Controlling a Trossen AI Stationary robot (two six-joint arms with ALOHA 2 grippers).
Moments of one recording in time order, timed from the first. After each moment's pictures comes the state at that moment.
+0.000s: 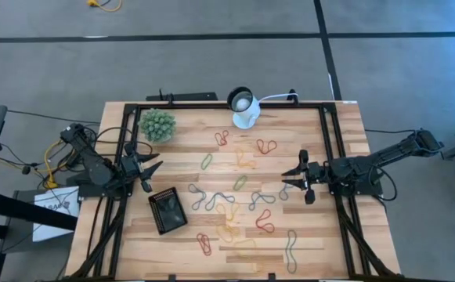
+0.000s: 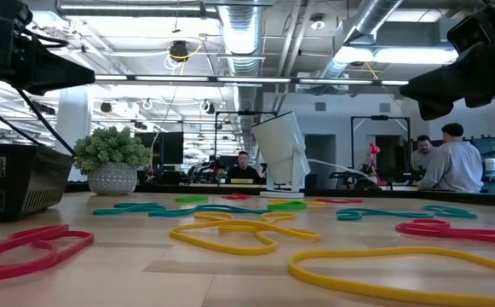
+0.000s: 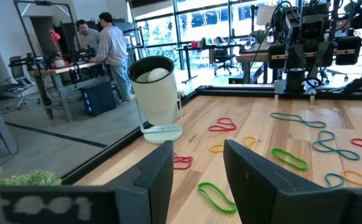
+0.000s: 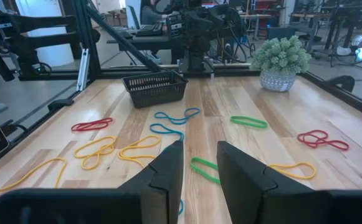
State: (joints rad) left arm -0.78 0.01 0.02 -0.01 -1.26 0.09; right arm 0.29 0.49 0.01 0.35 0.24 0.03
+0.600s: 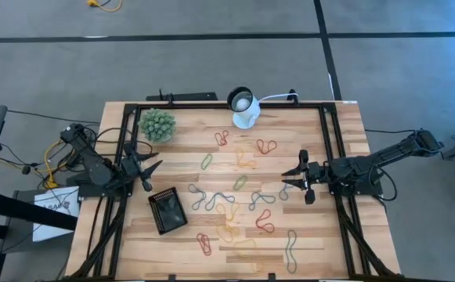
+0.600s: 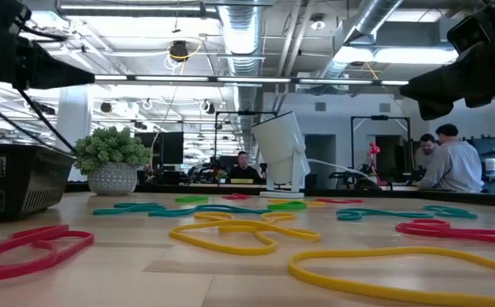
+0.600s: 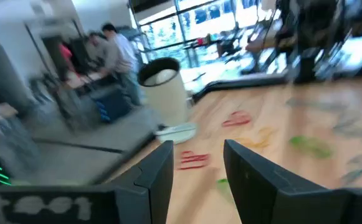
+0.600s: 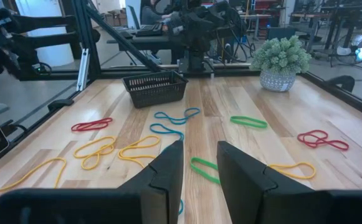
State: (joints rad) left arm -0.77 0.01 0.02 -0.02 -1.30 0.26; right arm 0.29 0.49 0.01 0.35 0.24 0.03
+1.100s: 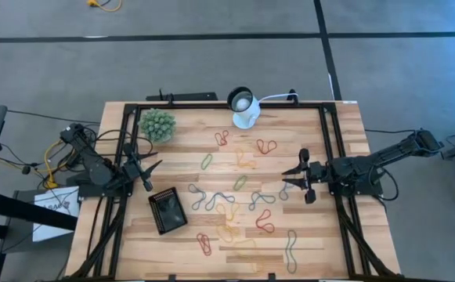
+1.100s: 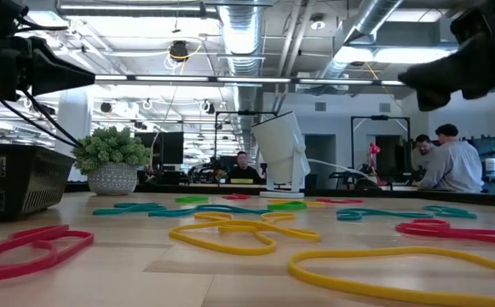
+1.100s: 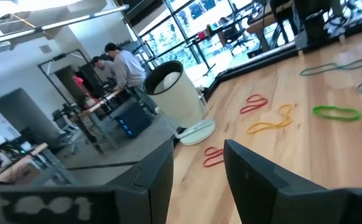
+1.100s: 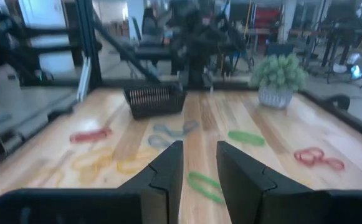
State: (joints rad) left arm -0.77 0.01 0.02 -0.02 -1.30 0.48; right arm 0.29 0.49 0.01 0.43 0.24 -0.02
